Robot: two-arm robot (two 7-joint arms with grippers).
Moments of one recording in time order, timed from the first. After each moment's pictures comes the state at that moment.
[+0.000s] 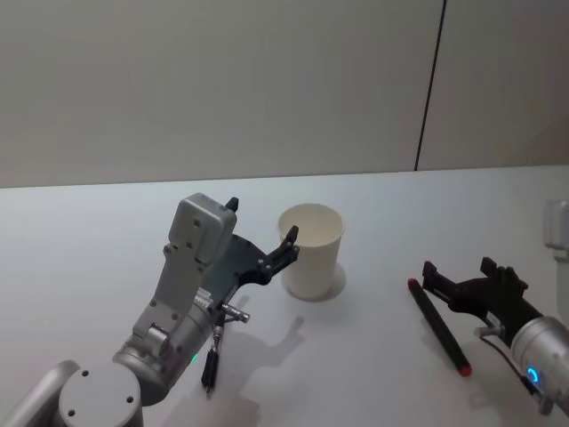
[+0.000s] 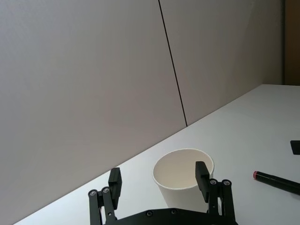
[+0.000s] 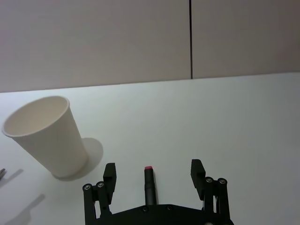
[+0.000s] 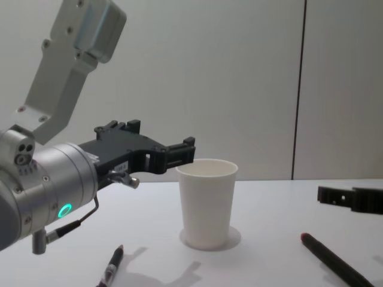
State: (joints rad) left arm -0.24 0.38 0.45 -1.63 -0.20 0.01 -0.01; right arm 0.08 0.24 -0.22 -1.71 0.40 0.36 -0.03
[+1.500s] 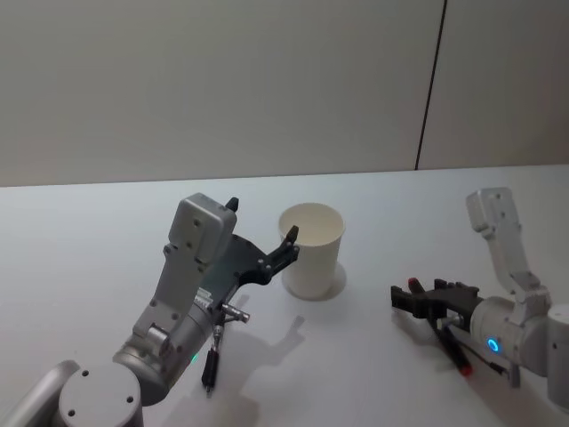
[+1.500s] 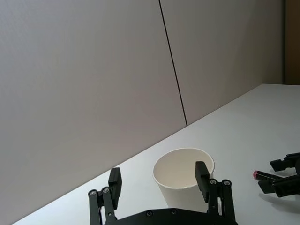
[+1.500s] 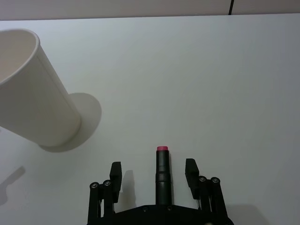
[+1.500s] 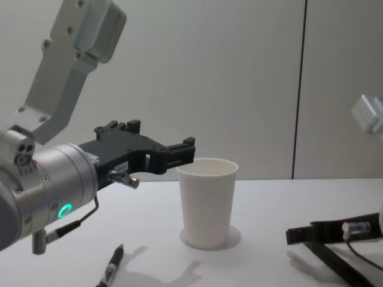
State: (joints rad) left arm -0.24 0.38 0.45 -1.63 -0.20 0.01 -0.01; right arm 0.32 0.17 -0.24 -1.44 0.30 0.64 0.12
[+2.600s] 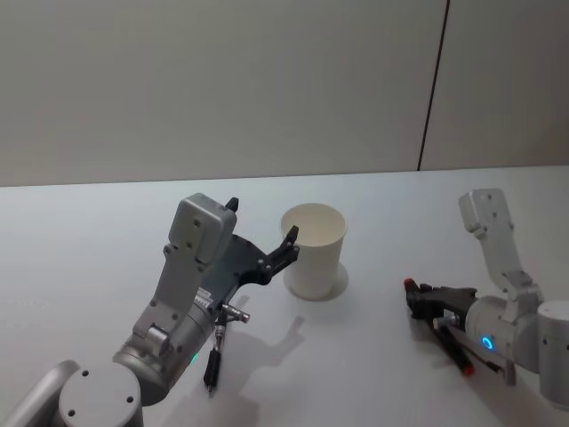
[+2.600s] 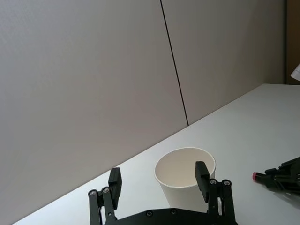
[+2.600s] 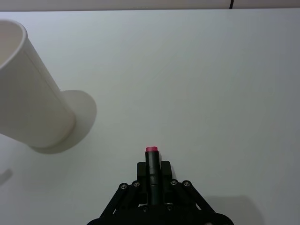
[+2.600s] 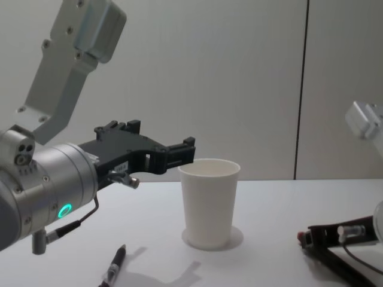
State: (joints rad) left arm -0.24 0.38 0.45 -1.63 -0.20 0.01 -0.01; right arm 0.34 0.15 -0.25 -1.40 0.28 0.65 0.10
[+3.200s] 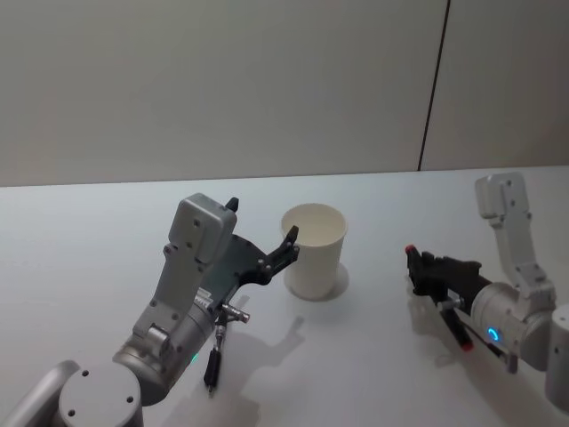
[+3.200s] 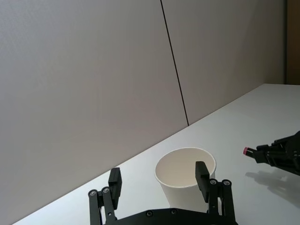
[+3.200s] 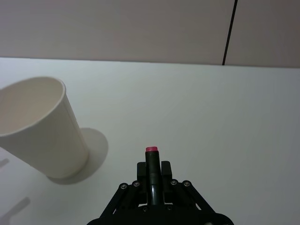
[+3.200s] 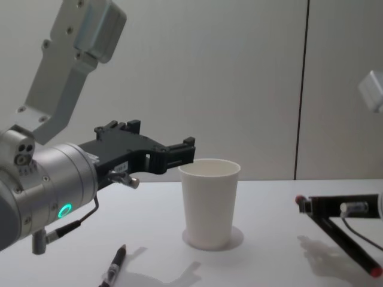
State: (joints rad) left arm -0.24 0.38 0.45 -1.63 -0.20 0.01 -0.01; right arm 0.31 0.17 -0.24 -1.45 0.27 0.47 0.12
